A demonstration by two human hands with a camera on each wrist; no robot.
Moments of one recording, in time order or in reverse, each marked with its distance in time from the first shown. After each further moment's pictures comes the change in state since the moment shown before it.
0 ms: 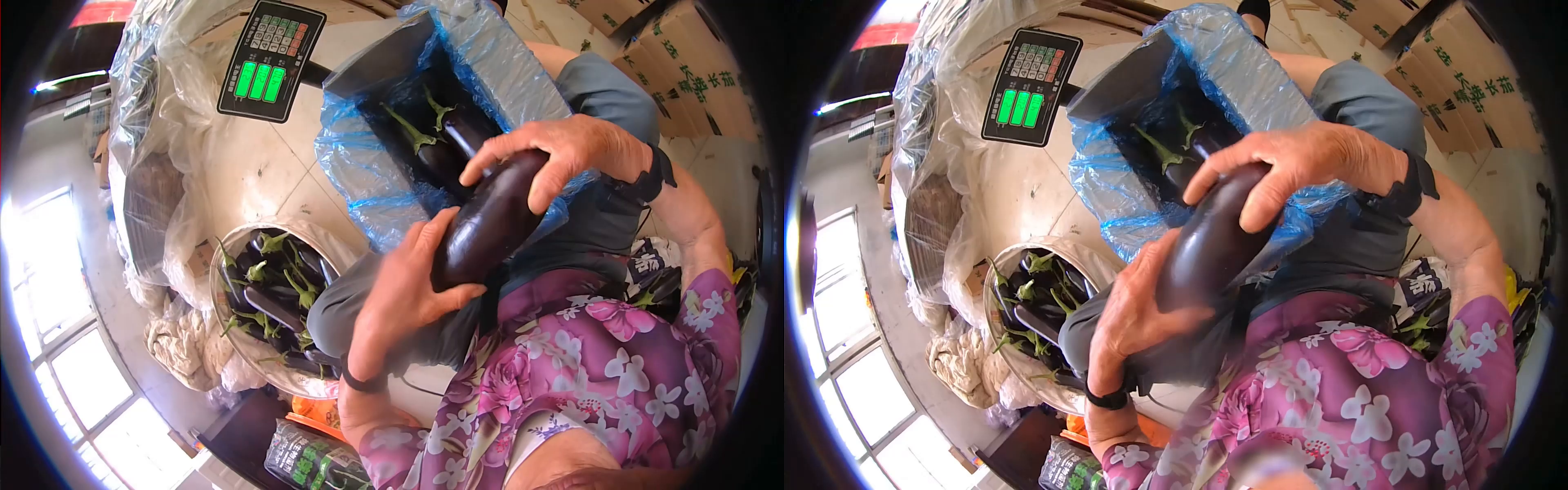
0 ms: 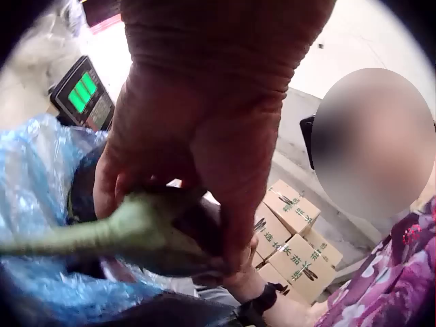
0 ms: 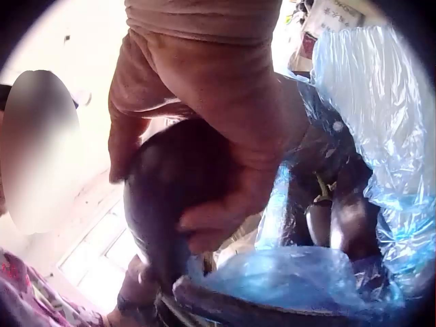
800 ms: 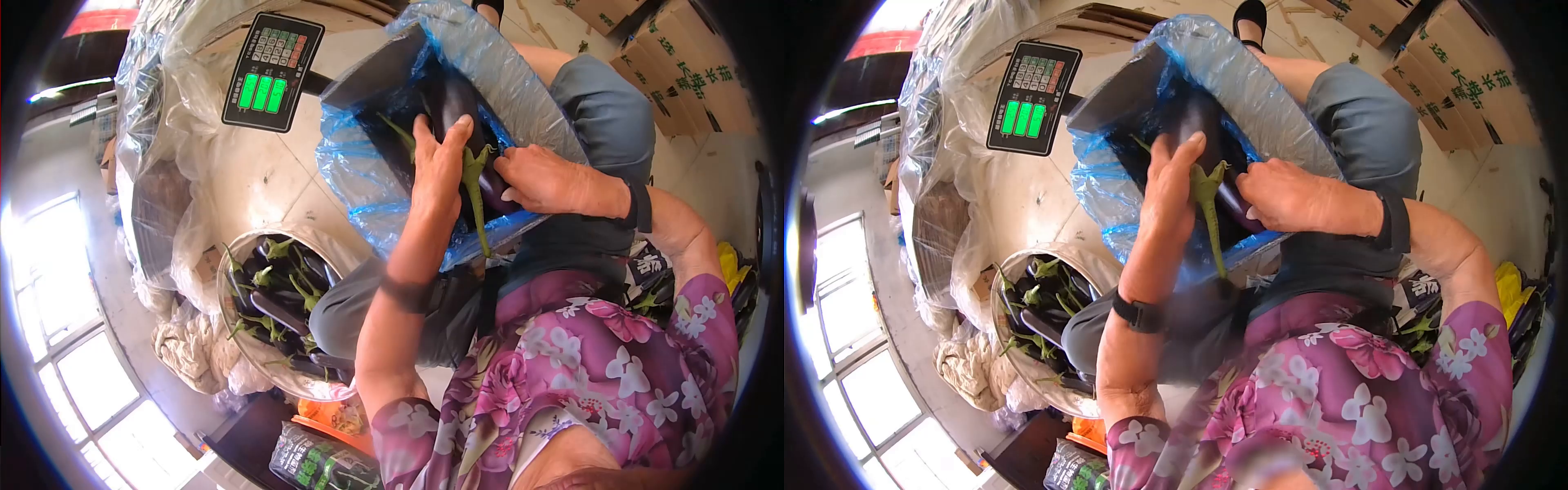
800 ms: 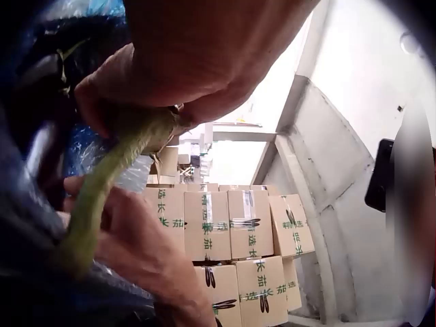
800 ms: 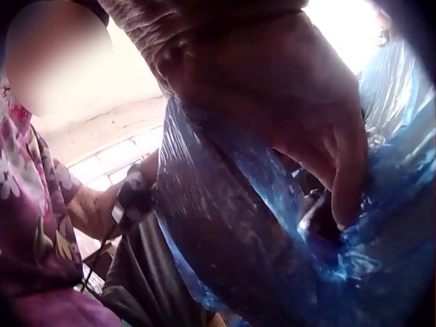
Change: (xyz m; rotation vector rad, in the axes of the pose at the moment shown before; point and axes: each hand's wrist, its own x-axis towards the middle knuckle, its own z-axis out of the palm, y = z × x) left_hand 0.129 0.002 0.044 -0.924 0.350 -0.378; right_hand 0.001 0.063 0.038 -1.018 0.448 0.172
